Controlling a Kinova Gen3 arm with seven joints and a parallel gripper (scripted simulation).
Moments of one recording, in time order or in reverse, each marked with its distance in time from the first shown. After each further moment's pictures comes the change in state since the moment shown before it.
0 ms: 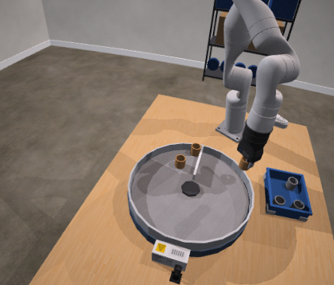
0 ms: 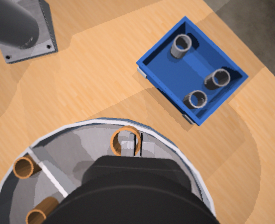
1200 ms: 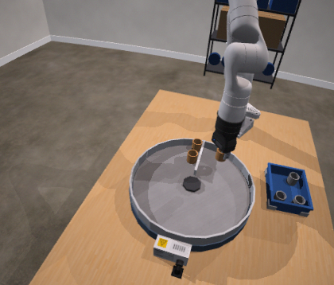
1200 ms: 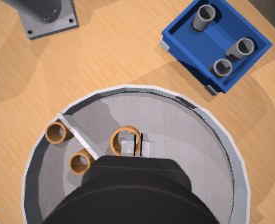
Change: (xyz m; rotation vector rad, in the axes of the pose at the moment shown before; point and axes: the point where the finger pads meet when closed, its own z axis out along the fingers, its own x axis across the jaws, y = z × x) arm -0.055 0.068 -0.002 -0.009 0.001 0.015
